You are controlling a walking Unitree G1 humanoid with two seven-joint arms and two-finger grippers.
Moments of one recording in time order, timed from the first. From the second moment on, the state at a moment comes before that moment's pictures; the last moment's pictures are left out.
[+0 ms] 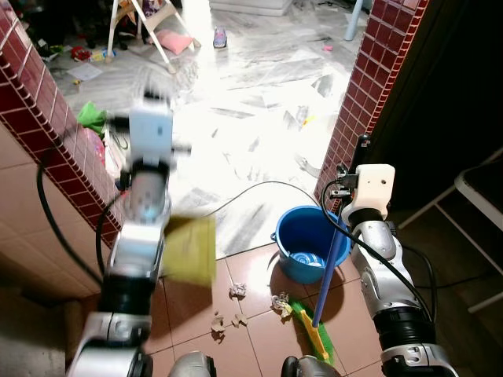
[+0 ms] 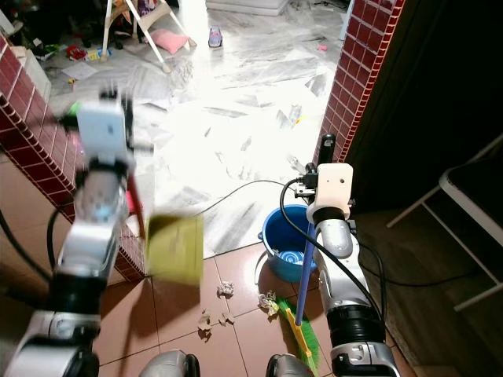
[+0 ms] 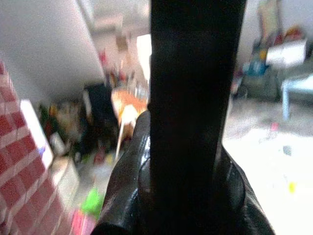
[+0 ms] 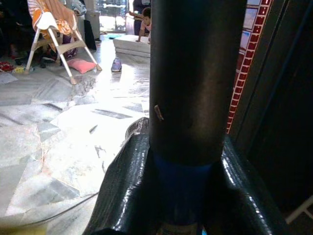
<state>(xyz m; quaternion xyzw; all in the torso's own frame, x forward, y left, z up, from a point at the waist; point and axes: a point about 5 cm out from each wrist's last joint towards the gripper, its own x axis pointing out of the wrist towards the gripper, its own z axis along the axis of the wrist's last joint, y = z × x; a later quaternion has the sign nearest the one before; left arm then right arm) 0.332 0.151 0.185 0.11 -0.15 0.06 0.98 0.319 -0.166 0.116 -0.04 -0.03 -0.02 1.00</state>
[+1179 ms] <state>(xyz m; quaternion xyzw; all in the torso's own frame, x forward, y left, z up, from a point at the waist) 0.281 0.160 0.109 0.00 0.00 0.07 1.00 0.319 -0.149 0.115 -0.03 -0.03 0.01 1.00</state>
